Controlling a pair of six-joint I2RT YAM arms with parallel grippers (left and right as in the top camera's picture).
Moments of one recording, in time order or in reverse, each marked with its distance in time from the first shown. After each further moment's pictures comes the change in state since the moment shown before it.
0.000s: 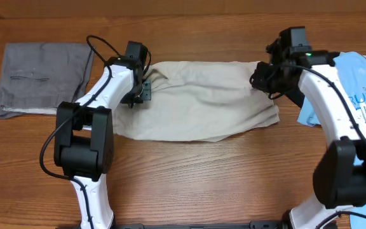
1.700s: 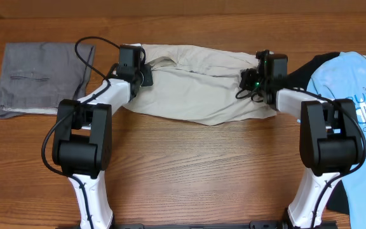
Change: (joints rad) left arm 0.039 0.029 -0.165 0.716 0.072 0.021; right arm 0.000 0.286 -0.306 1.021 0.041 0.047
